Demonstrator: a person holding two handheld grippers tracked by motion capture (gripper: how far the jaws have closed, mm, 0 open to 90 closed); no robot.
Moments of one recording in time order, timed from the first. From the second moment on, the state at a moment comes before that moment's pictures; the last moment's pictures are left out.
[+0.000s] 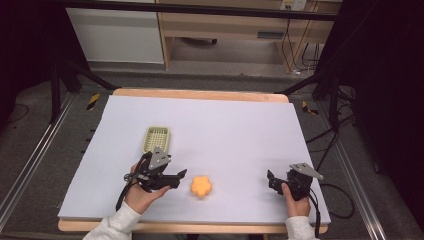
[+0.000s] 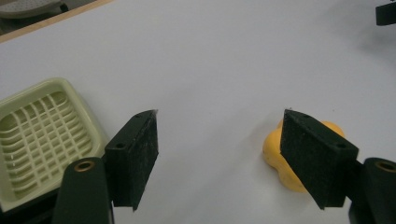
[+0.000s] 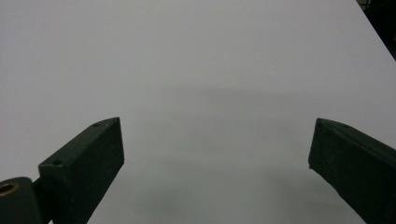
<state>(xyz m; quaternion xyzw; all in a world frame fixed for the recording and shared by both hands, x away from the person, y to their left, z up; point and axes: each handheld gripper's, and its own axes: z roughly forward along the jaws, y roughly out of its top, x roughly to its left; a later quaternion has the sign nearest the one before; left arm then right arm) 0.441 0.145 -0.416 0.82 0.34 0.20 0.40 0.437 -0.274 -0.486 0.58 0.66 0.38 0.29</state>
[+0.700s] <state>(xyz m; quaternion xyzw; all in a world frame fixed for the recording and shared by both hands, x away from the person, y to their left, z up) 0.446 0.115 -0.427 0.85 0.32 0.18 0.39 0.437 -0.274 -0.486 0.58 0.66 0.38 0.29</state>
